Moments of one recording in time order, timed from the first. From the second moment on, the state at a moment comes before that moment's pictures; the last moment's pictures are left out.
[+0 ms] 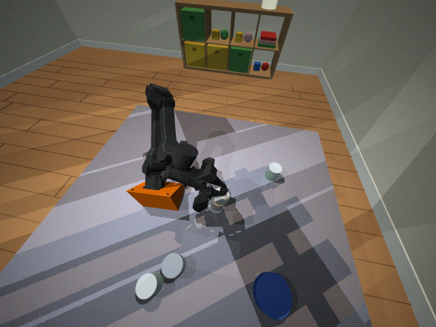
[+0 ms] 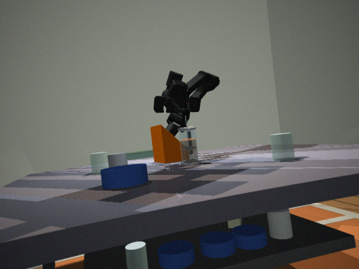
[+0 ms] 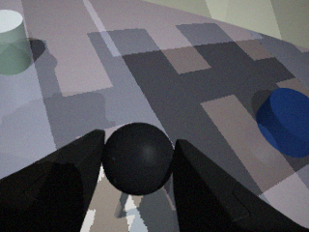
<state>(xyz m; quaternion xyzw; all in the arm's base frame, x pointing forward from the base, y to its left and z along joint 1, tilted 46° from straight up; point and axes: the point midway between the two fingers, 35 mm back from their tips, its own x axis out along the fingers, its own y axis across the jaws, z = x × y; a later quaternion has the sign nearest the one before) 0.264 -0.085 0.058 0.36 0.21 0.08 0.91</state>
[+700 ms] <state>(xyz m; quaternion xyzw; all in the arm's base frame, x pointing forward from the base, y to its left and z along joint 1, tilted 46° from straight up) 0.274 -0.072 0.042 0.36 0.22 0.08 0.90</state>
